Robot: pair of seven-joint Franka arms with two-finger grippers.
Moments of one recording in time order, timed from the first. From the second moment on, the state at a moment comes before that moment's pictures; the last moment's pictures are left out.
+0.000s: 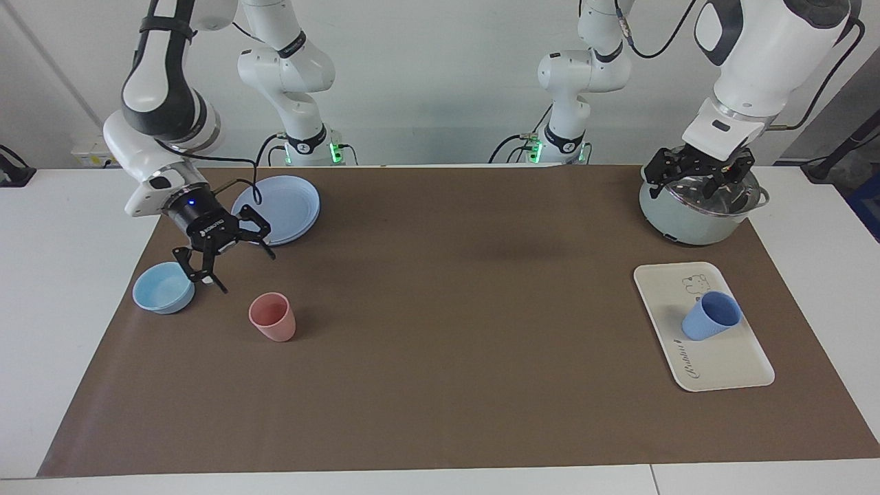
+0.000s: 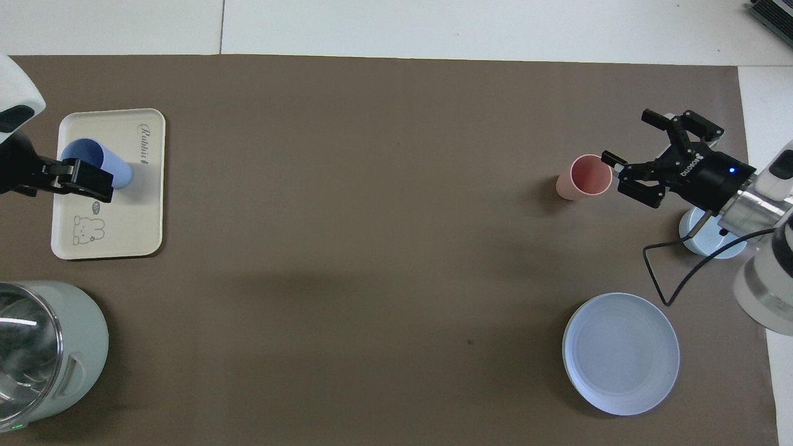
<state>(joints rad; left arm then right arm) -0.07 0.06 -0.02 -1.50 0.05 1.53 0.04 -0.04 -0.02 0.00 -2.13 1.44 2.46 -1.85</state>
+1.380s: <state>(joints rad) -0.06 0.04 -0.01 -1.59 0.01 1.65 0.04 0.04 -0.04 -0.01 -1.84 -0.11 2.04 -0.54</state>
